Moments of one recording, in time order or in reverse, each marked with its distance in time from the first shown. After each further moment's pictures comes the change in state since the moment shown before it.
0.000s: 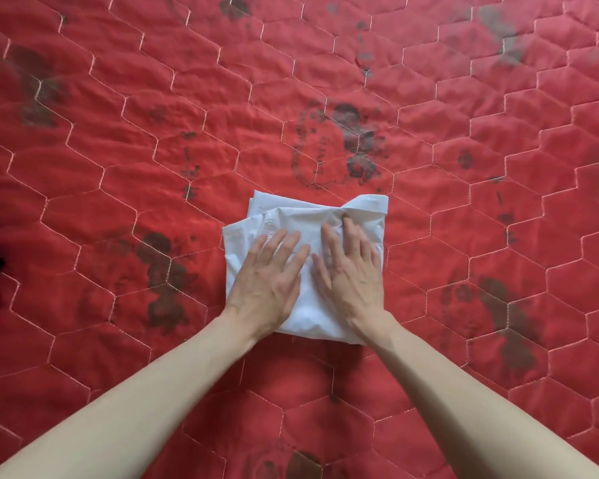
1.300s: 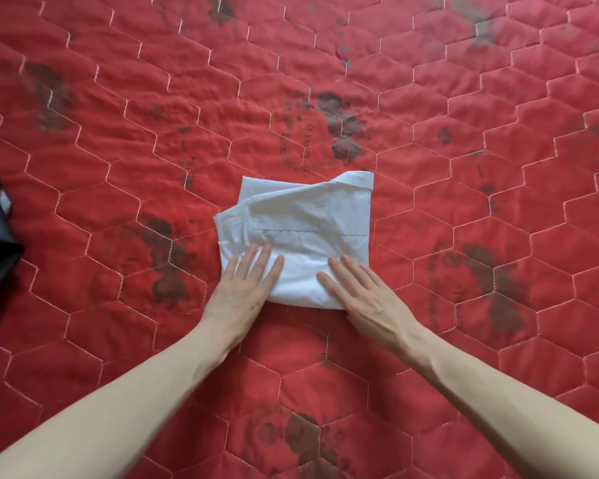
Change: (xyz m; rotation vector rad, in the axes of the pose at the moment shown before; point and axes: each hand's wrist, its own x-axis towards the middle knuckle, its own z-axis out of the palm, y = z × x) left_hand -0.066 0.004 -0.009 0.238 -0.440 0.048; right_hand -0.095 0.064 -0.015 -0.138 -0.128 -0.569
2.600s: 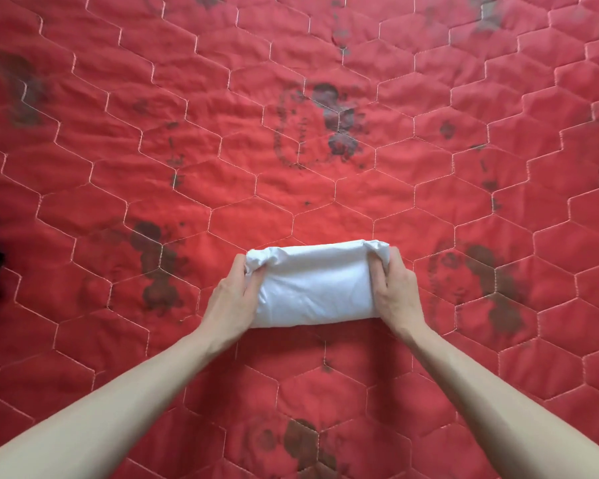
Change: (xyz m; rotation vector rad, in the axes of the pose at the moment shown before) left_hand 0.005 0.004 -0.015 -1.127 0.077 -0.554; right_hand 0.012 0.018 -0.005 0.832 0.328 0.871
